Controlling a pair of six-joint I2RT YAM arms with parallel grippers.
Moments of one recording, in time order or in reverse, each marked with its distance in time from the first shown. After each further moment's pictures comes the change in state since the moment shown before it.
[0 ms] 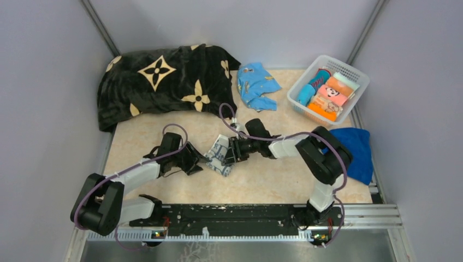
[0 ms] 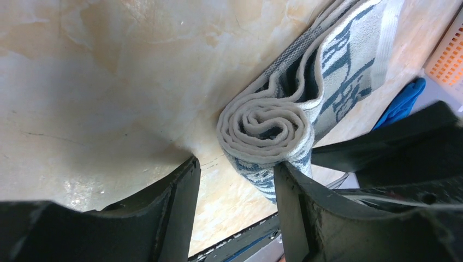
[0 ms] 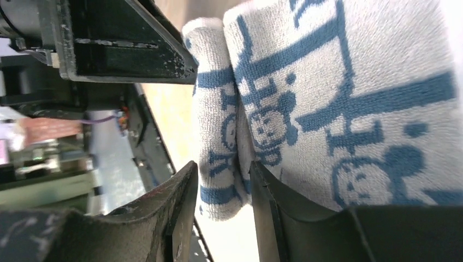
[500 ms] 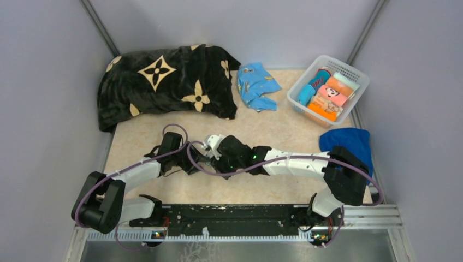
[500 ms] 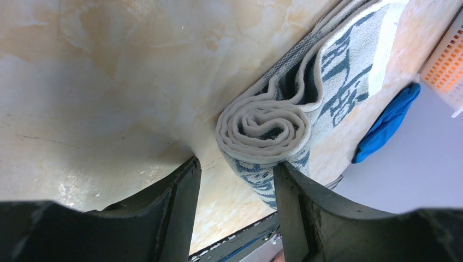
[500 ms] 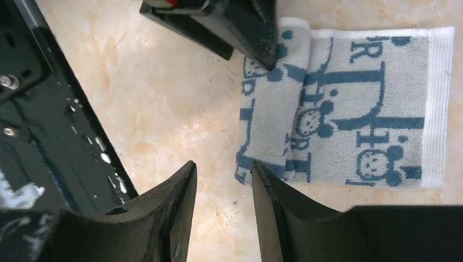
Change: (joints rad) left arm 0.000 0.020 0.009 0.004 -0.003 -0.031; right arm 0.389 -0.292 0.180 -0.546 0.690 -0.512
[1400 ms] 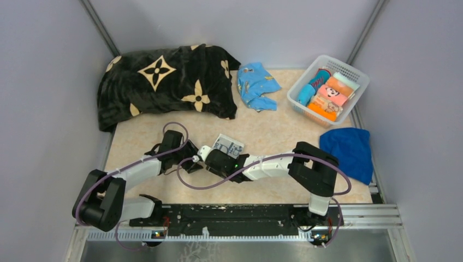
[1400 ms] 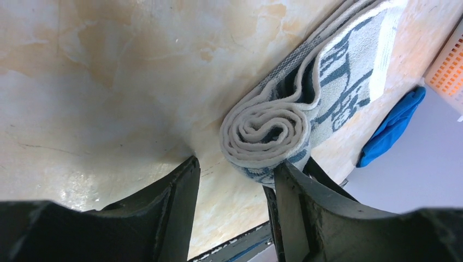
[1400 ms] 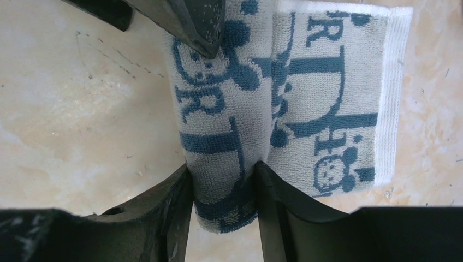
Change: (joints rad) left arm 0.000 0.015 0.024 -0.016 -0.016 0.015; right arm 0.126 0.259 0.052 0.017 0.446 -0.167
